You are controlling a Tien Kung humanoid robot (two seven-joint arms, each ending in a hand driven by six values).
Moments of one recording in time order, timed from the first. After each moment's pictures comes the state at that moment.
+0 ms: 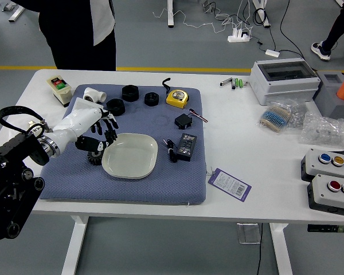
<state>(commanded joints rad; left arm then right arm) -0.45 0.19 -1.32 -1.15 2.27 -0.20 -0.22 0.06 -0.25 0.15 0.24 0.63 -0.30 0.02</state>
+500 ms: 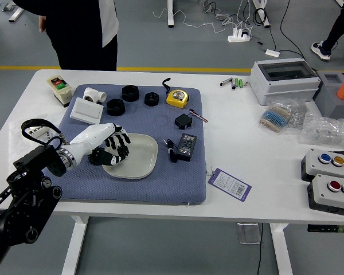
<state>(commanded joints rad) -0.44 0.11 -1.32 -1.06 2.27 -0.19 -0.20 0.06 -0.25 0.15 0.24 0.64 -0.30 0.03</state>
